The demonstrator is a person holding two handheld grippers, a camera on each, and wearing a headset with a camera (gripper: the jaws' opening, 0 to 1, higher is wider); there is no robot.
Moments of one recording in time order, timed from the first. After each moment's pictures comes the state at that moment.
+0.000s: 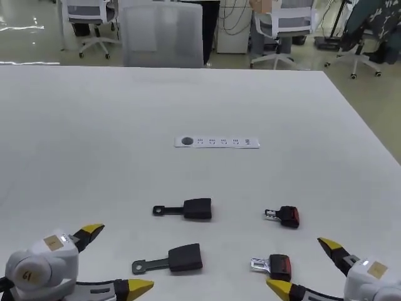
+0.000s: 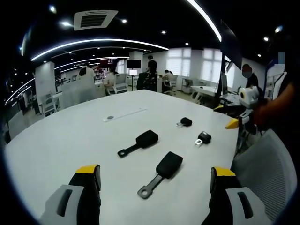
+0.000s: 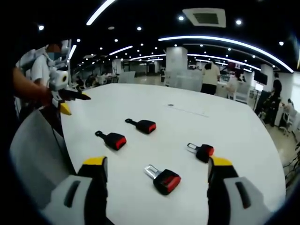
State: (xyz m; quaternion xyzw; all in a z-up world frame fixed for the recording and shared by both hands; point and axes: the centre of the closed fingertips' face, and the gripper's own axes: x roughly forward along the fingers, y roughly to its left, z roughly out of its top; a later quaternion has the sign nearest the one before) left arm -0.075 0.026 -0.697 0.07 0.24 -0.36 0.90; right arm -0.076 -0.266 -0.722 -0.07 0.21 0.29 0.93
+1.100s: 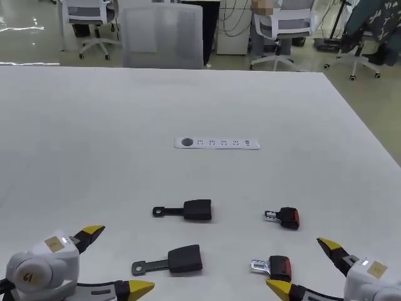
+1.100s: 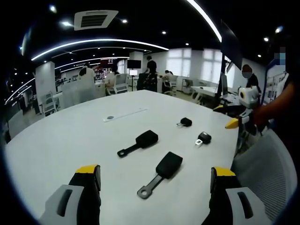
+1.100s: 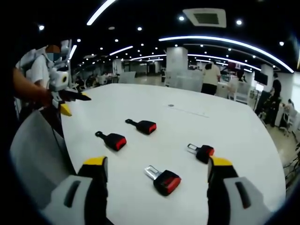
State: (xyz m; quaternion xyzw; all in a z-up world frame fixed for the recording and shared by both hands) left arm -0.074 0.029 -0.701 0.06 0.23 -0.36 0.90; right arm -0.077 -0.265 -0.720 -0.07 0.21 0.30 0.93
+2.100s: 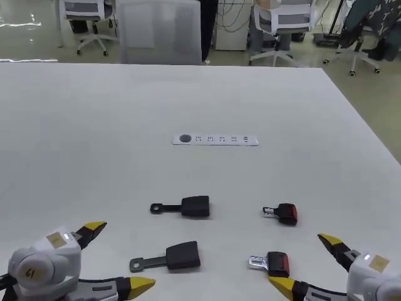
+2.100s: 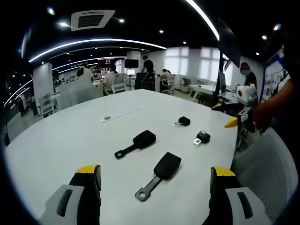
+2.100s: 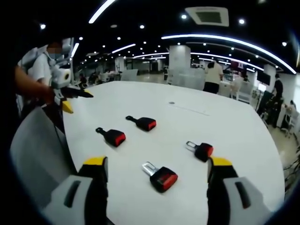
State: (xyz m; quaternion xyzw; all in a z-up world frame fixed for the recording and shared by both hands) left arm -0.073 0.017 -0.702 0.07 0.24 -0.37 0.89; right arm -0.076 -0.274 -0.726 -0.08 0.22 0.31 0.92
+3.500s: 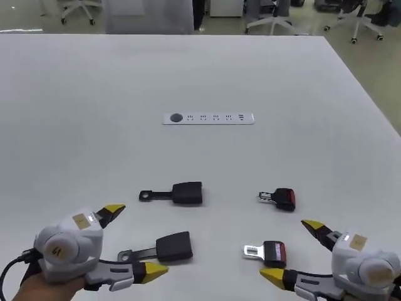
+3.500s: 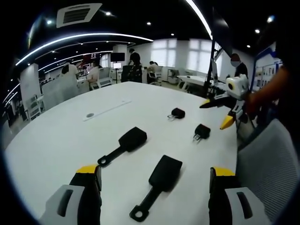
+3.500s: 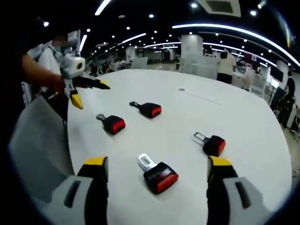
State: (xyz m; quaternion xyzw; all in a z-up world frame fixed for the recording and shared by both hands) left arm -0.033 -0.027 -0.743 0.10 0.26 -0.43 0.86; right arm -0.050 -0.269 -0.769 -0.10 0.27 0.36 0.89
